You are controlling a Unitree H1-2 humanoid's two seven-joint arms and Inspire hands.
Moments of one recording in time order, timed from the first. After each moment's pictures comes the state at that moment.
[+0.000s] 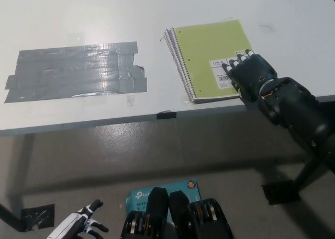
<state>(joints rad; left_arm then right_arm) 0.04 0.38 -0.13 0.02 0.05 0.30 -0.29 -1.02 -0.36 0.86 0.83 -1.04 0.06 0.23</state>
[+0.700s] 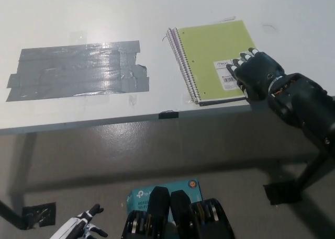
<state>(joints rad) 0.06 0.38 -0.14 0.02 0.06 0.30 -0.29 -1.03 -0.41 0.84 0.76 -1.05 0.01 0.25</state>
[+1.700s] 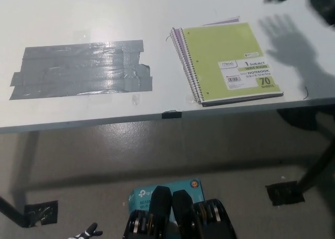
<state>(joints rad) 0.12 0.38 -0.14 0.04 0.05 0.29 -0.30 -1.31 -0.57 0.60 0.70 -1.04 -0.01 0.24</state>
